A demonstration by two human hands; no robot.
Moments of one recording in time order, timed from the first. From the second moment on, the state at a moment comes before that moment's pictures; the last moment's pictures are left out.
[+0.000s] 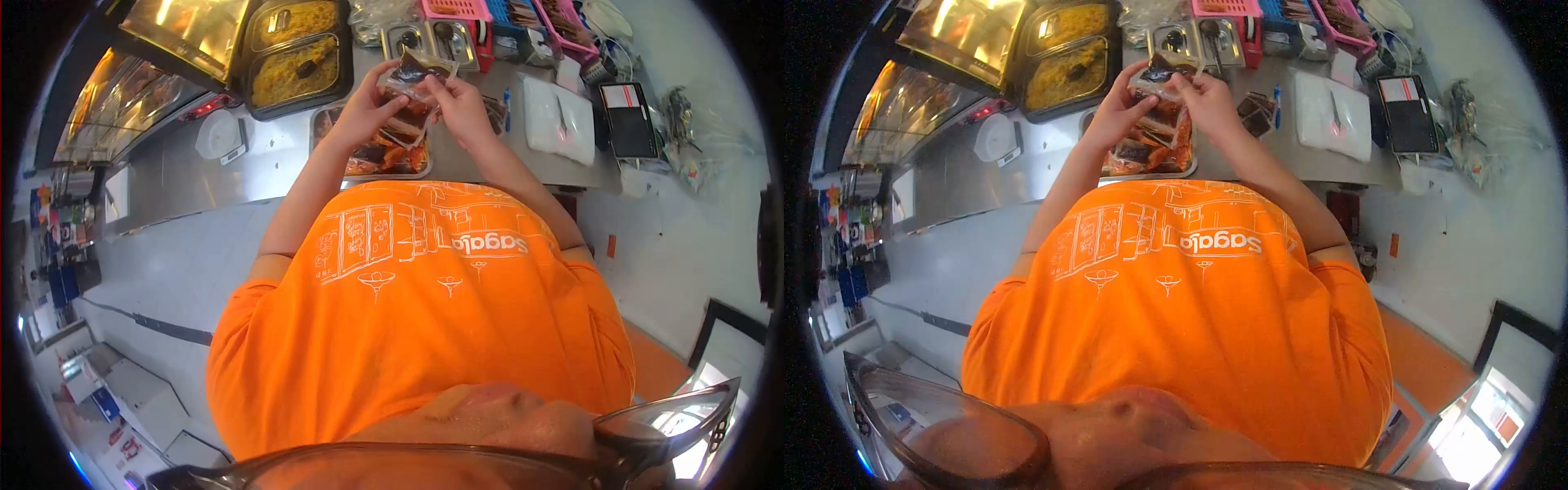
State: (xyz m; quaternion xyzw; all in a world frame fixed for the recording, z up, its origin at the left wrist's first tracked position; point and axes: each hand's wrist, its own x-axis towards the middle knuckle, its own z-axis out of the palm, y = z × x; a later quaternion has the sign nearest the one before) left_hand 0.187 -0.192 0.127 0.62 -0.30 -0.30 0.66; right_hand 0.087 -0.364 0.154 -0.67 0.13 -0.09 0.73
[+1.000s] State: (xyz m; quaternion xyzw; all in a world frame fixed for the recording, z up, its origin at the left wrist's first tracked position) left_hand 0.144 -0.341 0.180 0.58 -0.41 -0.40 0.57; right_hand -0.050 -0.726 -0.039 -0.80 0.46 0.02 0.40
